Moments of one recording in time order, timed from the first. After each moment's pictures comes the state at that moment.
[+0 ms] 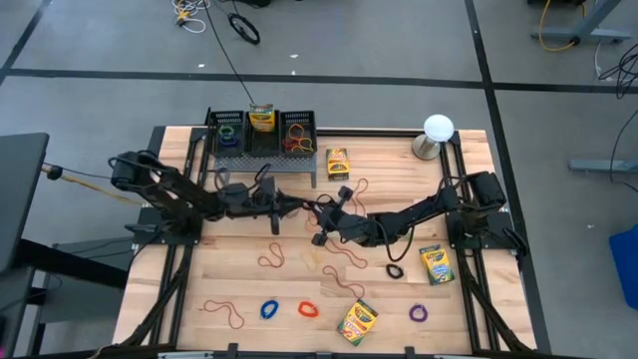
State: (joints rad) left arm 0.03 1.52 0.29 1.22 -0.17 -0.28; right arm 0.20 1.88 0.99 0.57 0.78 -0.10
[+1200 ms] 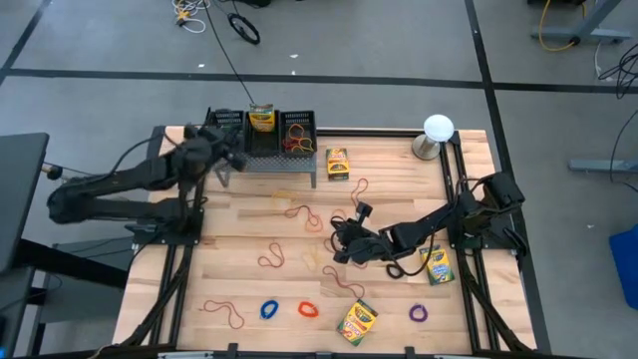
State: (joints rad) left arm 0.33 0.71 0.67 -0.32 -0.84 -0.03; right arm 0.33 1.77 0.88 0.20 0.81 0.17
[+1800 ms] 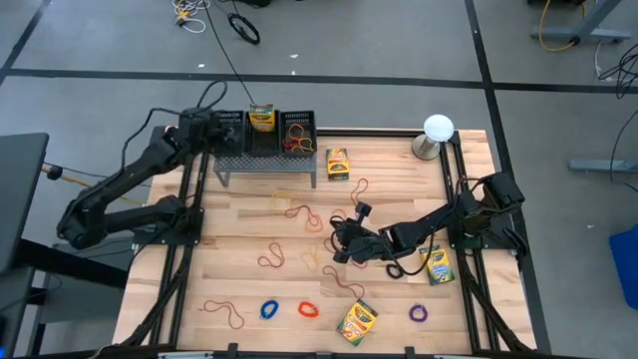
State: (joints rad) left arm 0.88 0.84 0.67 -0.35 -0.37 -0.02; right arm 0.33 1.77 0.88 0.21 0.80 0.14
